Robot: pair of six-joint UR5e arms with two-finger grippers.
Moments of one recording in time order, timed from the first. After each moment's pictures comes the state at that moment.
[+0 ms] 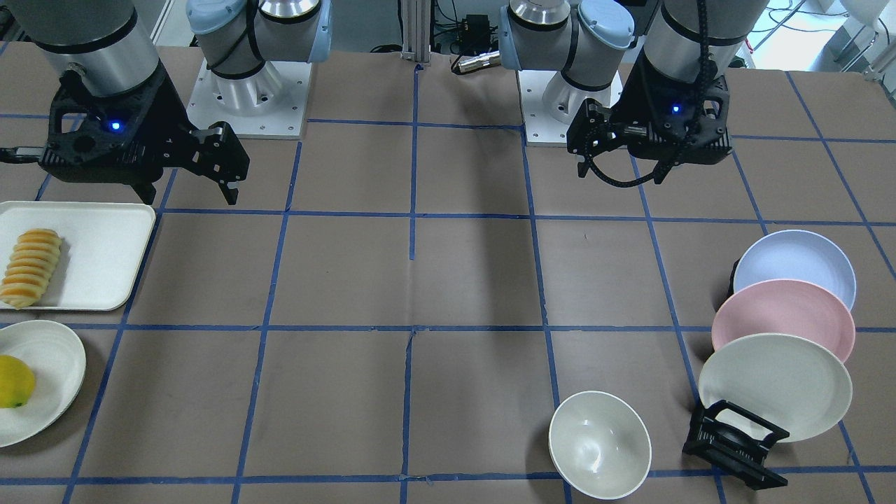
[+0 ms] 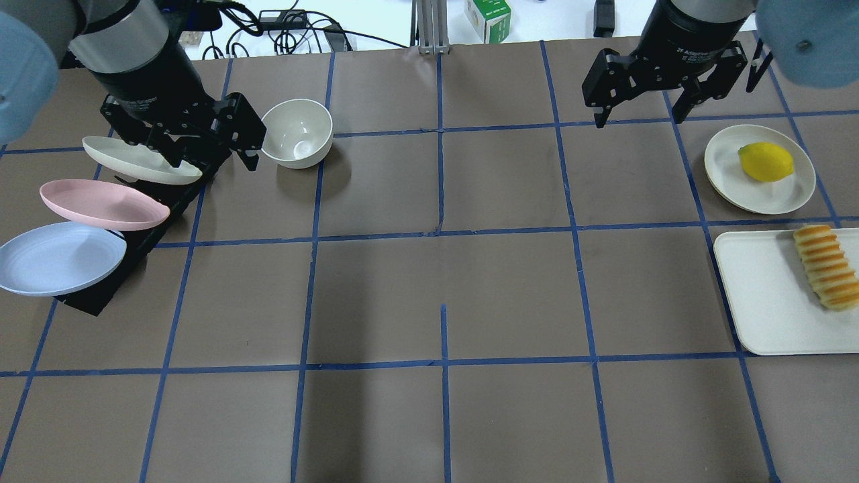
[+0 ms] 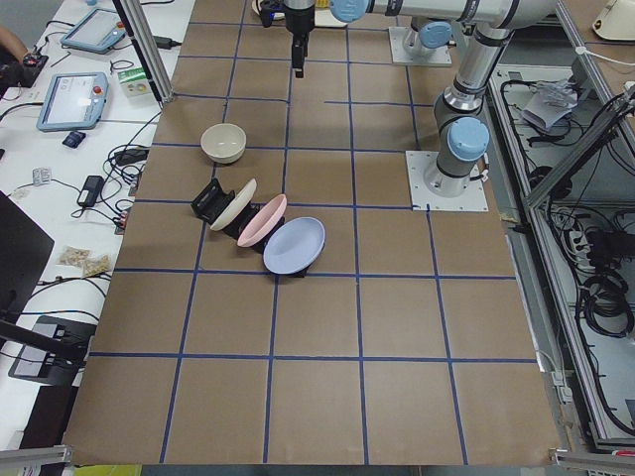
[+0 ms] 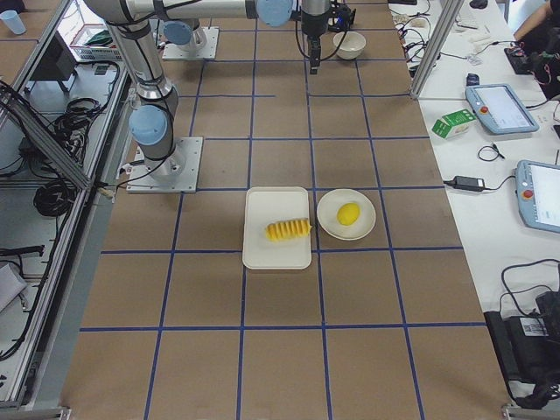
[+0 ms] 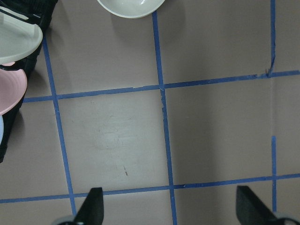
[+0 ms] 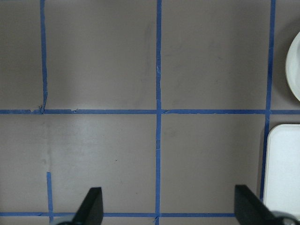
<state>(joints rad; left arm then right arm) -1.56 -1.57 -1.52 -1.63 1.59 0.11 1.56 -1.52 1.49 -1.60 -1.56 -0.02</state>
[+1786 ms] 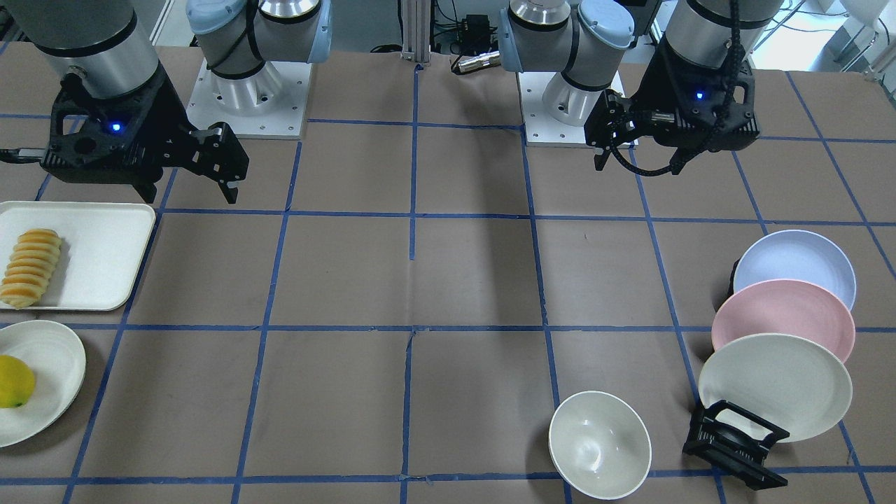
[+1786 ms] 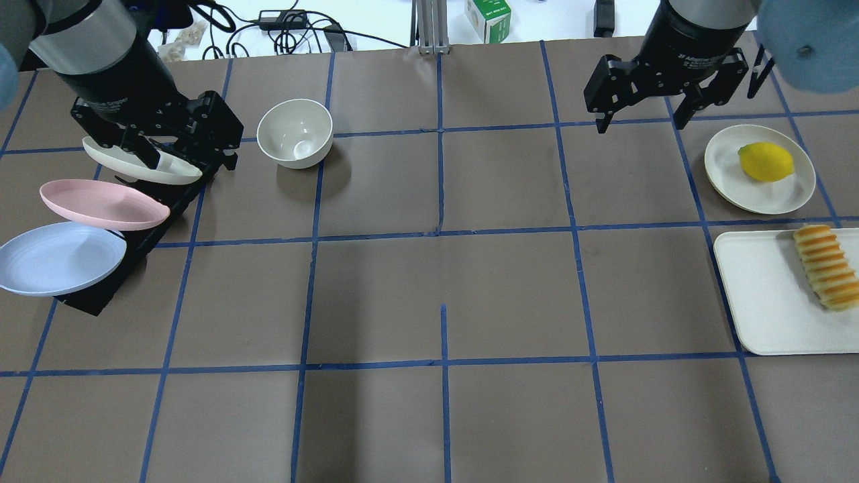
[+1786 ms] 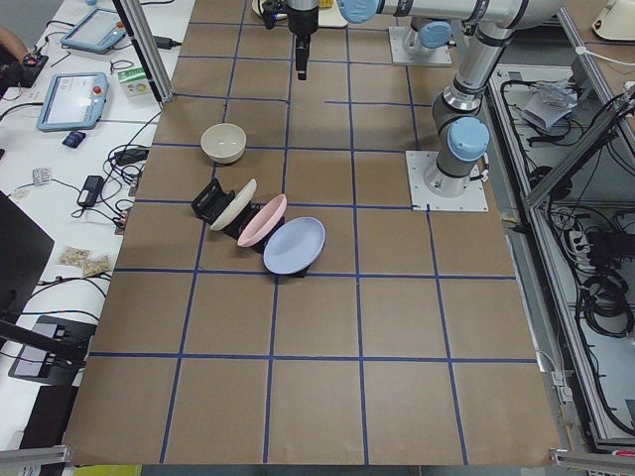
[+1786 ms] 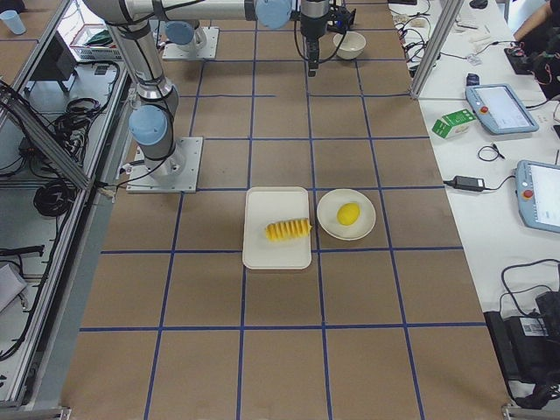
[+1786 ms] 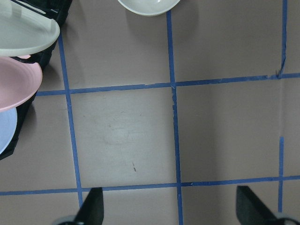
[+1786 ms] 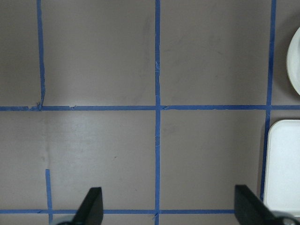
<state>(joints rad) -1.52 -1.54 -1.53 -1.64 1.59 0.11 1.56 -1.52 1.51 -1.60 -1.56 -0.02</state>
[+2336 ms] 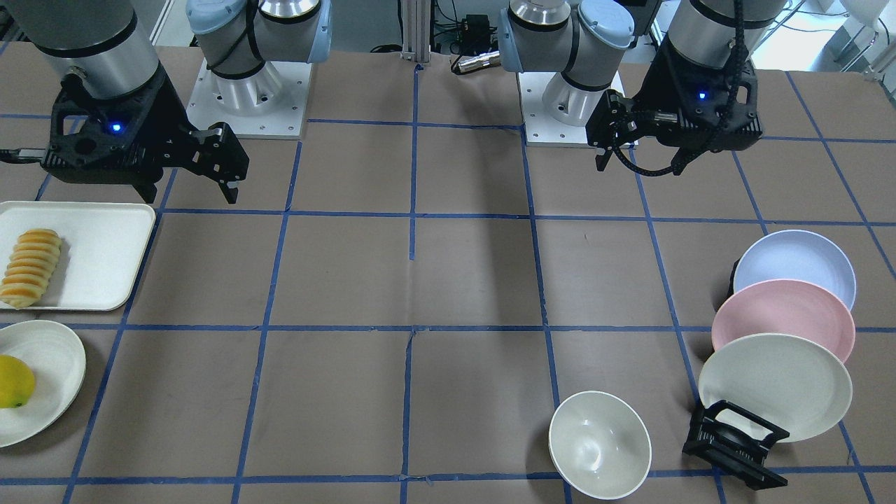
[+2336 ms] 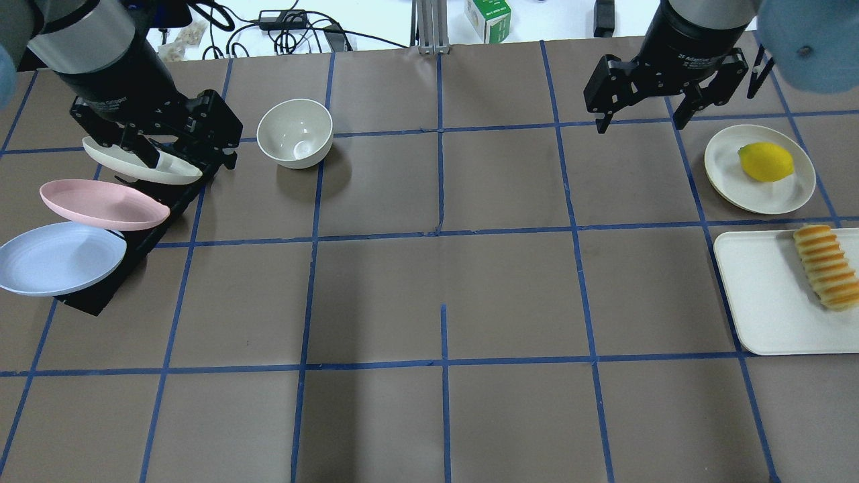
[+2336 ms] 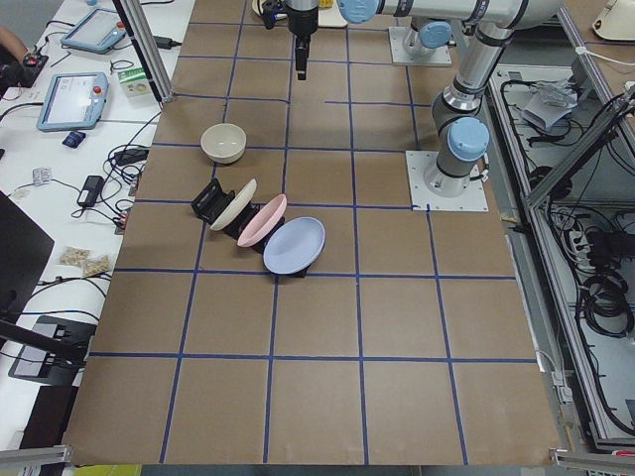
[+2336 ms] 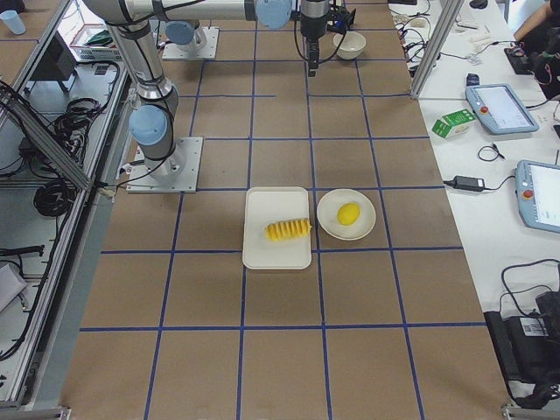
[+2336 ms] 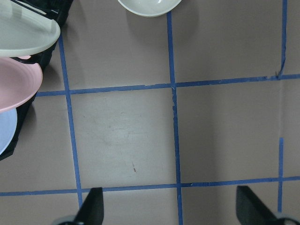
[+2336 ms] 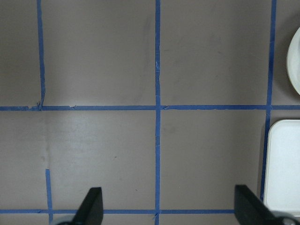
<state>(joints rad) -1.52 -1.54 -1.53 -1.64 1.59 0.11 1.56 -1.52 1.51 -1.60 -1.56 -0.02</state>
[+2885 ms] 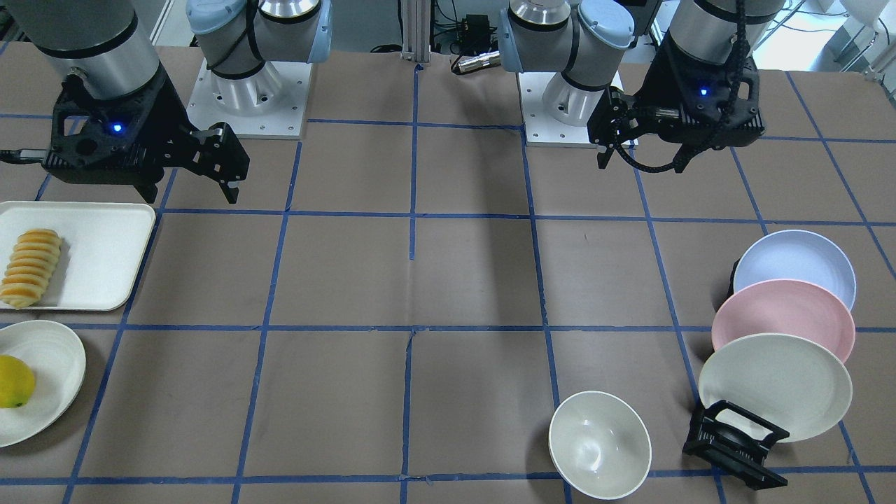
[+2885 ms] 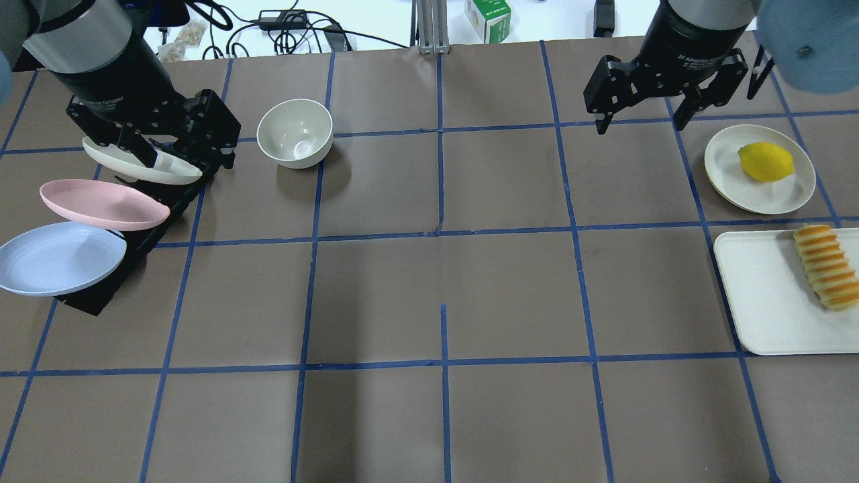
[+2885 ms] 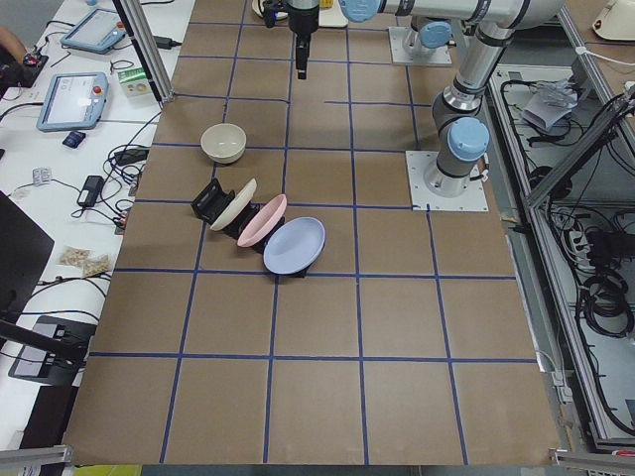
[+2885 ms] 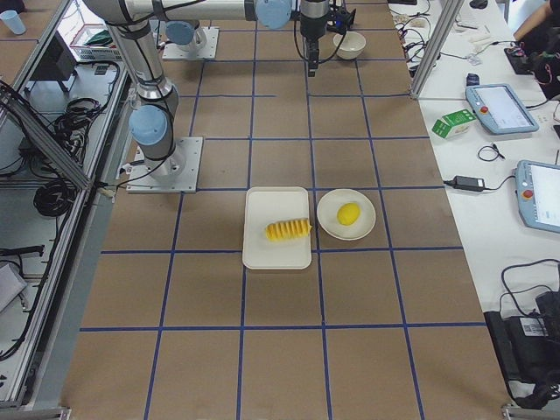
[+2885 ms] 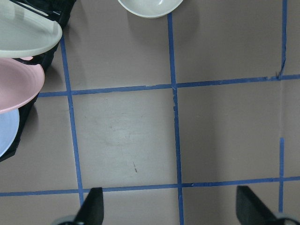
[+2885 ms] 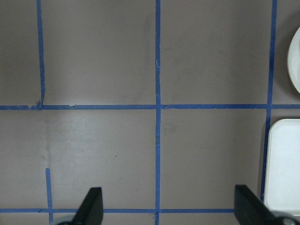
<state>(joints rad) -1.51 -1.54 -1.53 -1.64 1.59 0.12 1.56 -1.52 1.51 -1.59 -1.56 -0.02</state>
